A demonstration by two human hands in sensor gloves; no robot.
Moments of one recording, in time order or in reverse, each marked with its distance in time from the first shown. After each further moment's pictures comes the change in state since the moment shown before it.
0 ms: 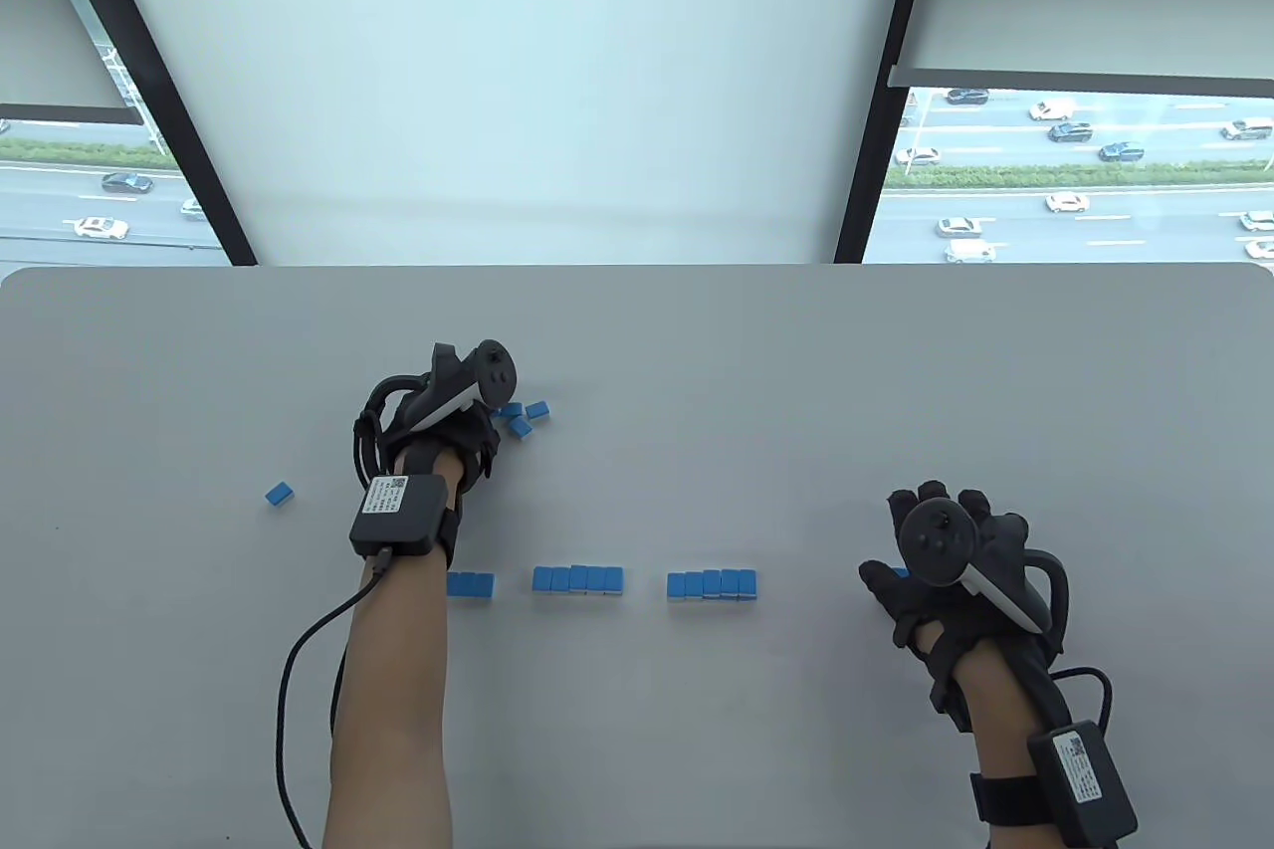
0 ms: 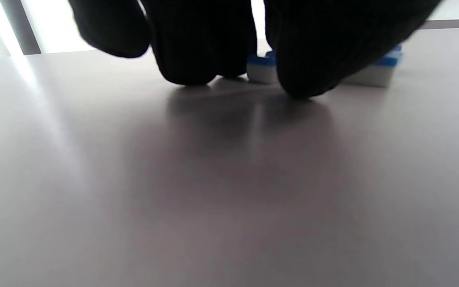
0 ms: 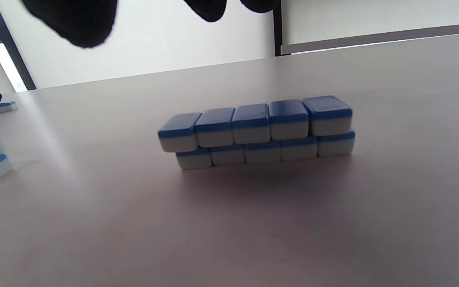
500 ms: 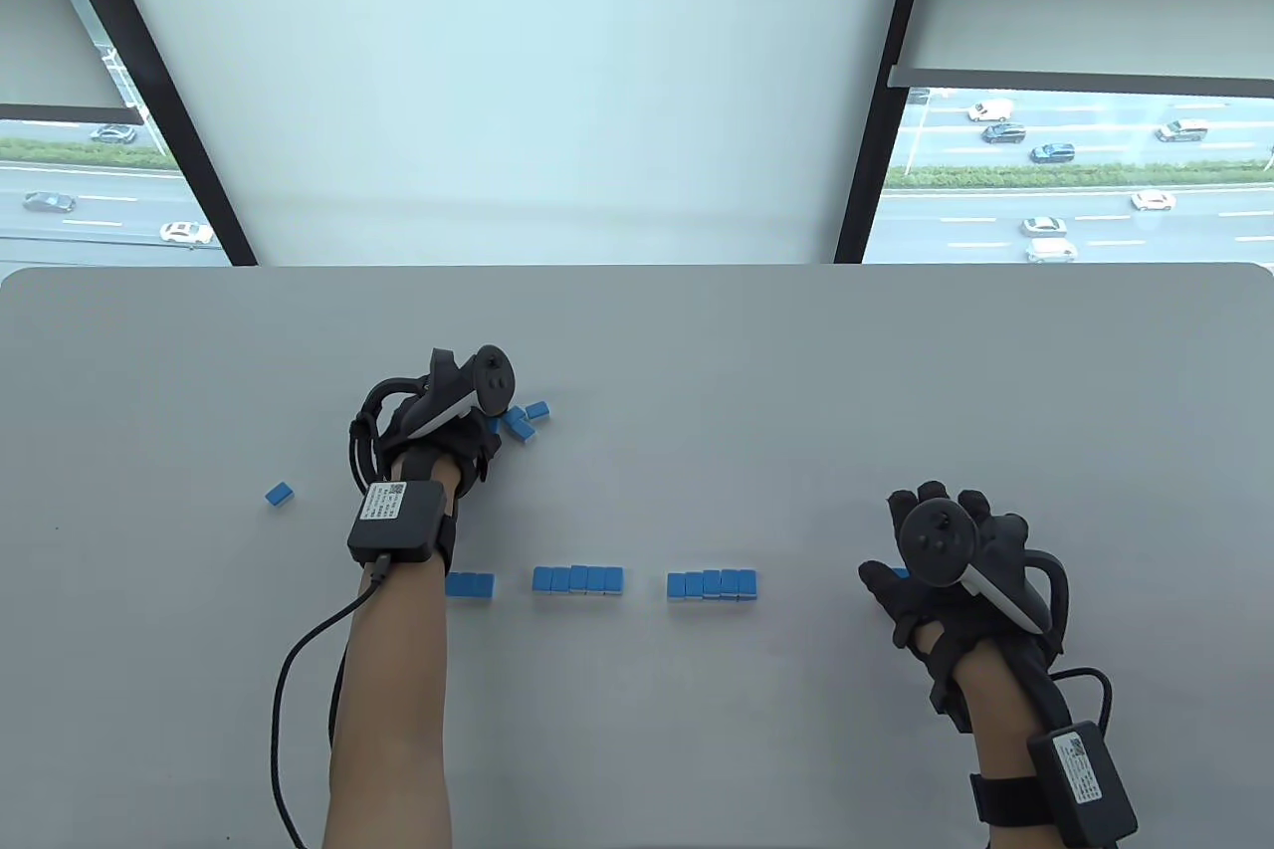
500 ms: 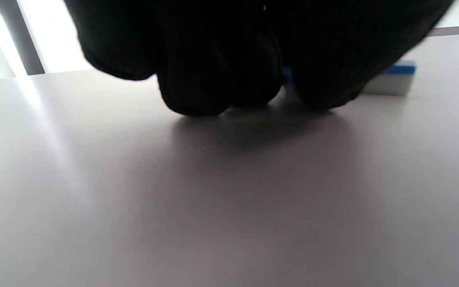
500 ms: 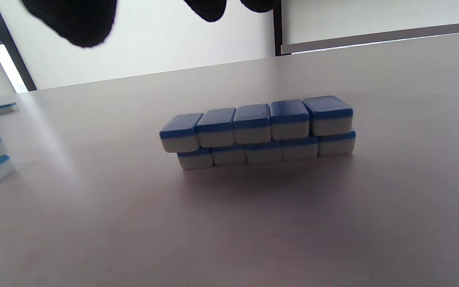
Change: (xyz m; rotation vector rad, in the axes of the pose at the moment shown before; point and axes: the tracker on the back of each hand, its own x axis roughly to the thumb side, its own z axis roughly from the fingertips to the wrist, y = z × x) left_hand -0.001 0.001 0.007 0.058 -0.005 -0.030; right_hand -0.001 0.000 -0.001 0.000 0.000 -0.005
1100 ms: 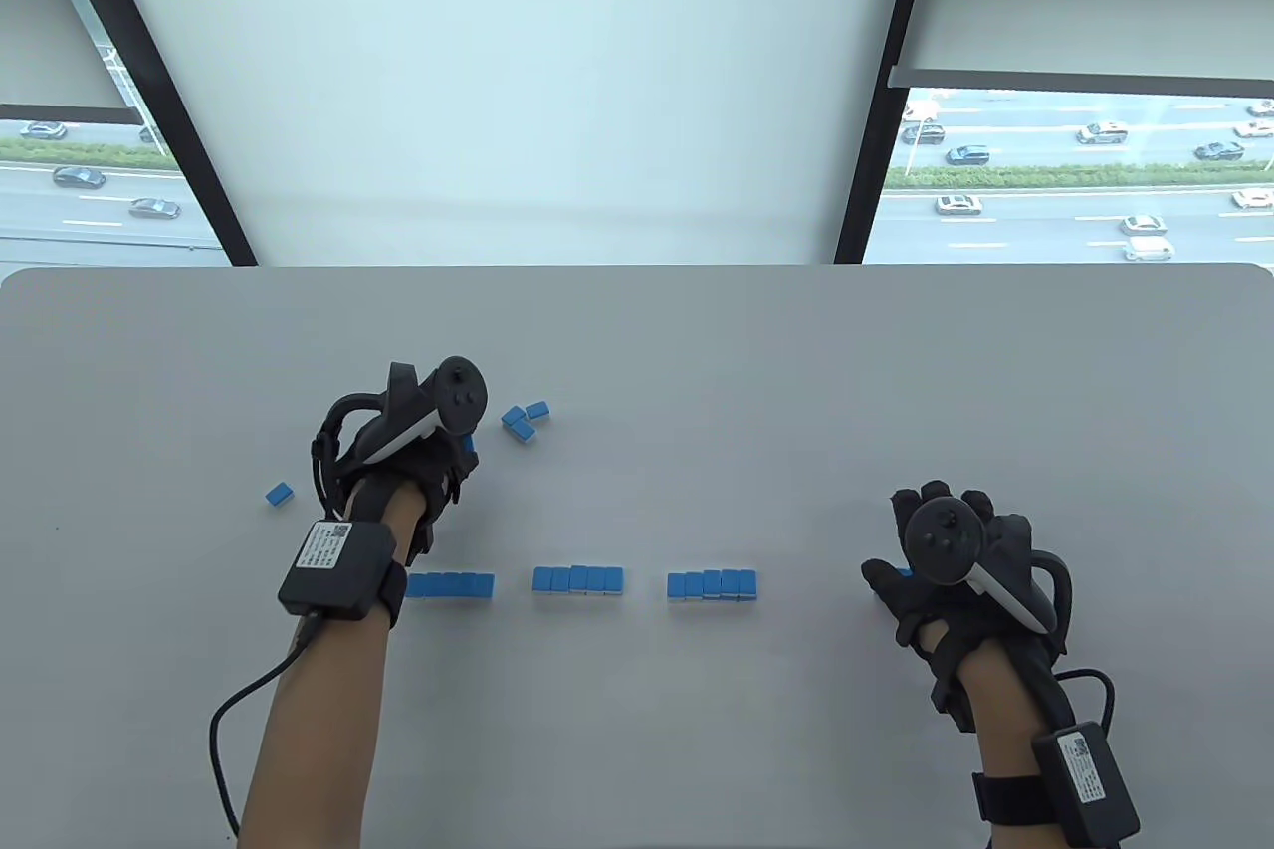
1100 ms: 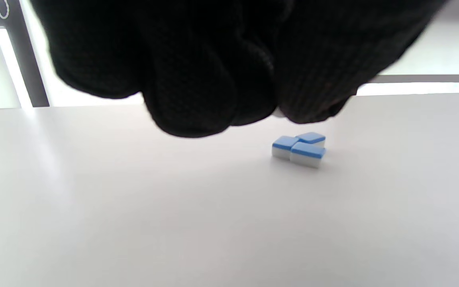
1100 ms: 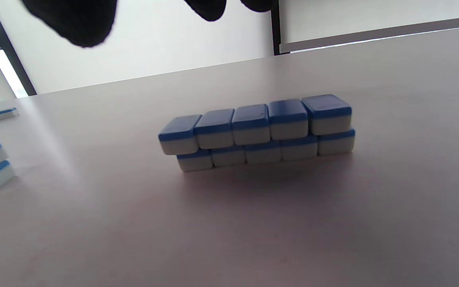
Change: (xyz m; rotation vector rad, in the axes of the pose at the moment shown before) left_hand -0.019 0.047 0.083 0.093 -0.075 0.069; right_hand -0.003 0.000 -0.001 0.002 0.002 -0.021
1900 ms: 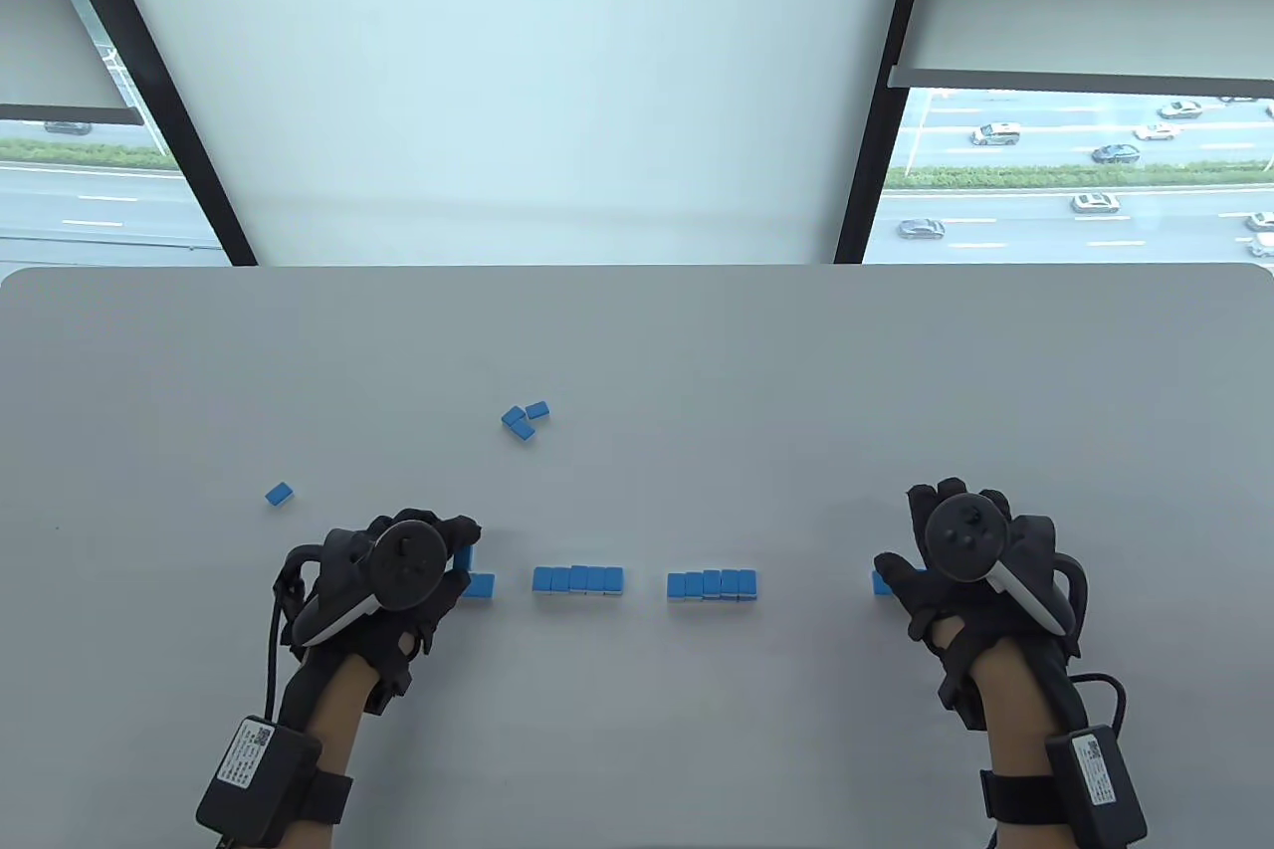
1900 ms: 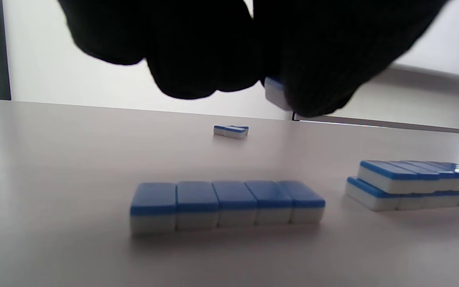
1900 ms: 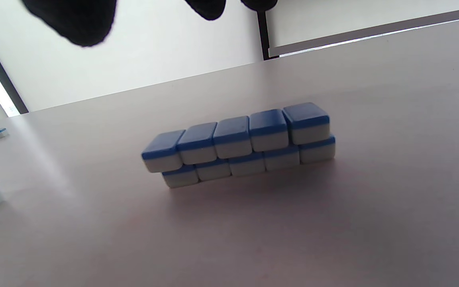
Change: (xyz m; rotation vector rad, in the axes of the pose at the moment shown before) left_hand 0.003 -0.048 0.116 0.120 -0.124 0.105; right_hand -0.013 -0.004 0.000 -0.018 0.034 -0.055
